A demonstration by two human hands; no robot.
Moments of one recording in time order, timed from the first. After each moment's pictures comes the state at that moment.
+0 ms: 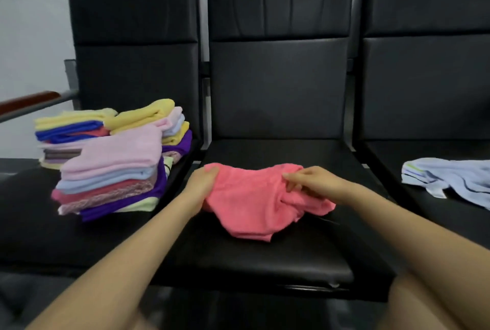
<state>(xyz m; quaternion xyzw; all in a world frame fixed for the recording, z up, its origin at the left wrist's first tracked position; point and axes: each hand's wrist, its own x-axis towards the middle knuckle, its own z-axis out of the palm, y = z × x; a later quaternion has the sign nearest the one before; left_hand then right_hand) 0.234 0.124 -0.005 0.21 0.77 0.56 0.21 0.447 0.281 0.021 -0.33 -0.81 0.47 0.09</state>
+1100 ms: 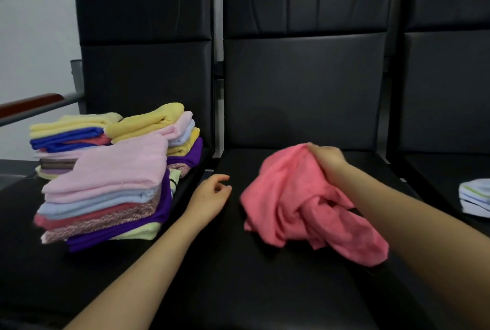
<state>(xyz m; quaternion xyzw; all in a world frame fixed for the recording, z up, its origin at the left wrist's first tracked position) 0.176 0.146 -0.032 0.33 0.81 0.46 0.12 0.329 0.368 0.015 -0.45 -0.63 0.55 0.31</state>
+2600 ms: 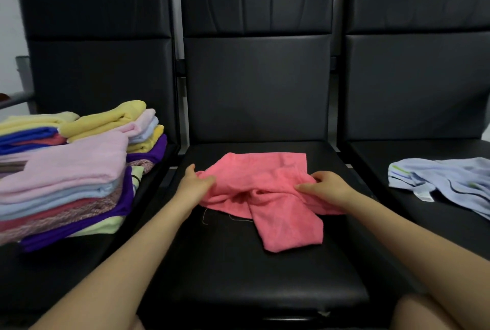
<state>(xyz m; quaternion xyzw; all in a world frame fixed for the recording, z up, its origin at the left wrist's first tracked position) 0.229 0.171 -0.010 0.24 0.82 0.48 0.21 0.465 0.348 -0.011 -0.45 -0.80 0.36 0.16</state>
